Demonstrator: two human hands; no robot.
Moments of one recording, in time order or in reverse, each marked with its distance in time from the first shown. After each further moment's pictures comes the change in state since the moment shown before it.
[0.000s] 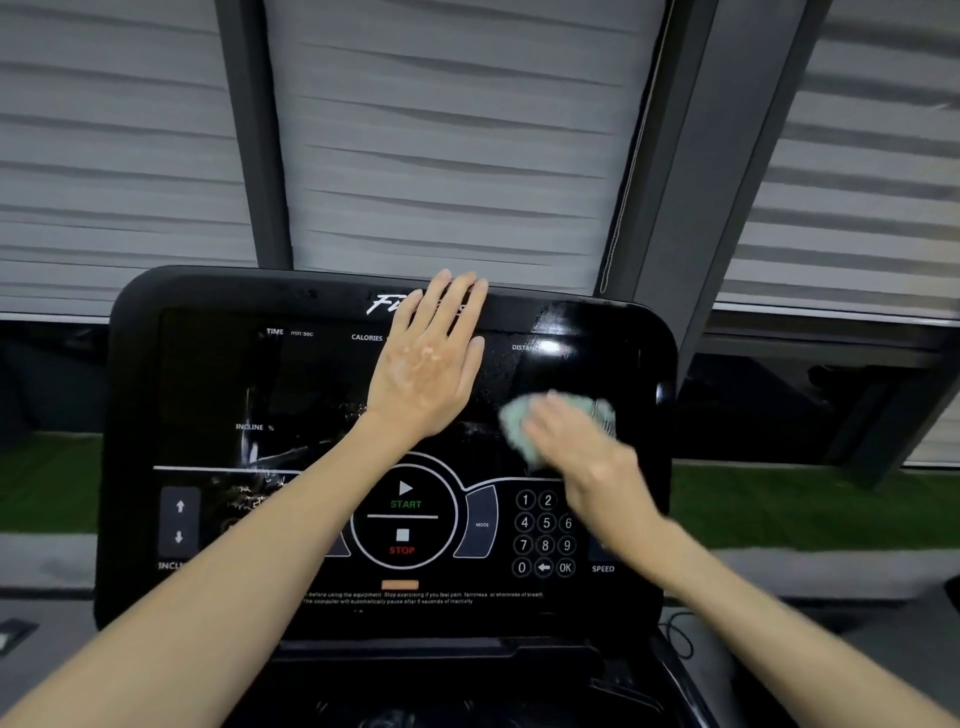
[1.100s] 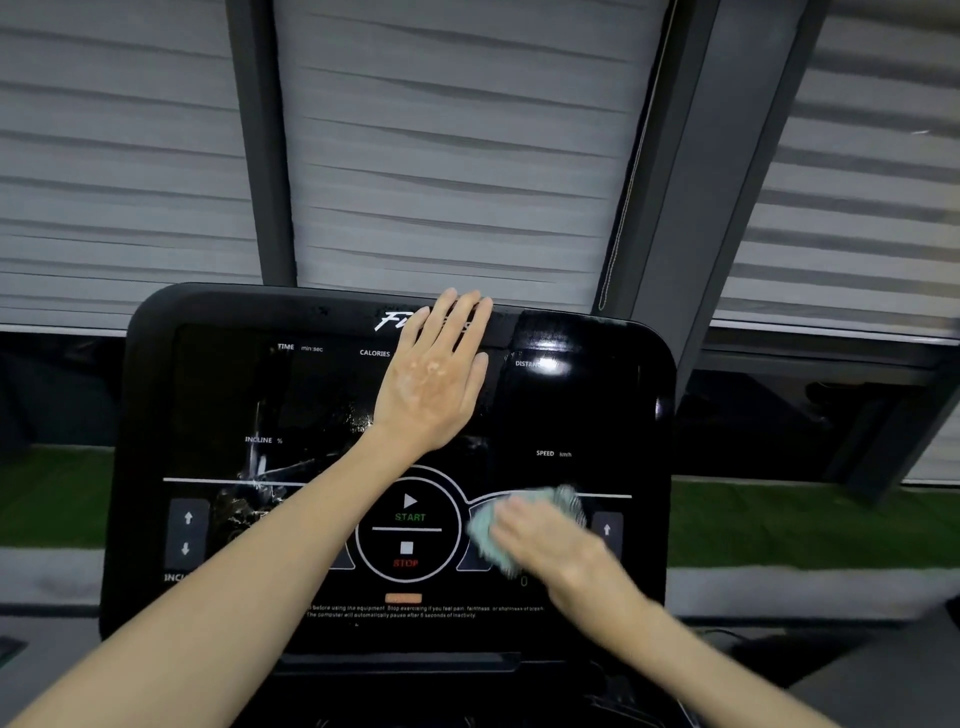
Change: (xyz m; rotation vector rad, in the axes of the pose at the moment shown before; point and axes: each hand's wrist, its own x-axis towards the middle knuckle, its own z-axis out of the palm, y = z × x) left_hand 0.000 -0.001 0.000 -0.010 -0.044 0.015; right_hand -0.051 -0.035 0.016 0.108 -0.203 -0.171
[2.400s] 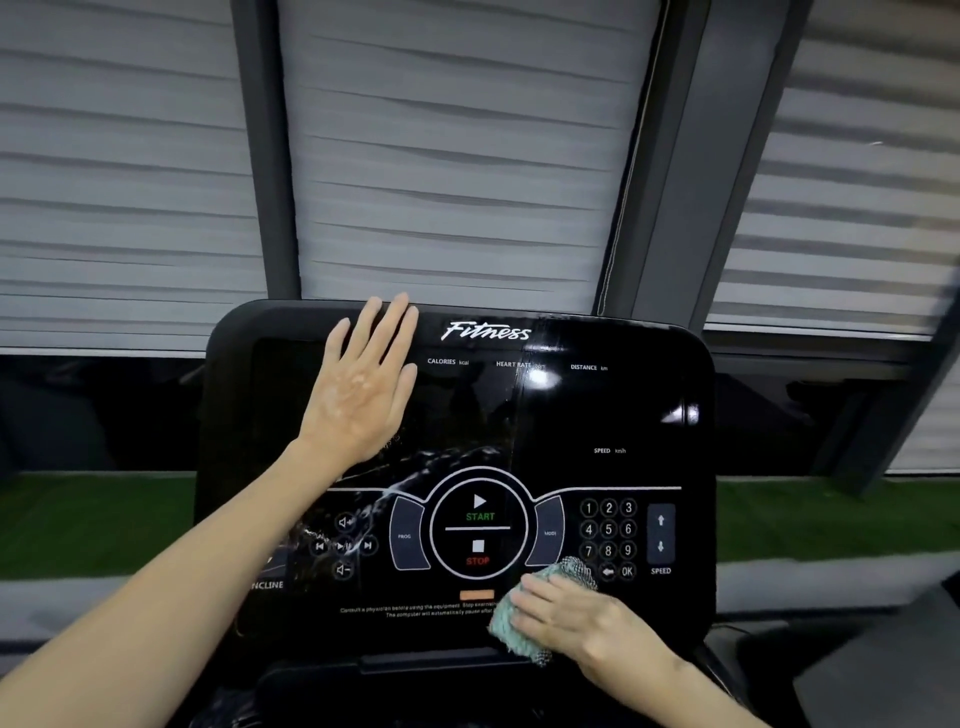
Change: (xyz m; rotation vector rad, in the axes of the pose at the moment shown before) left_hand -0.054 -0.116 -0.032 0.059 -0.060 -0.011; right_hand -0.020 -0.057 0.033 -0.045 -0.211 -0.145
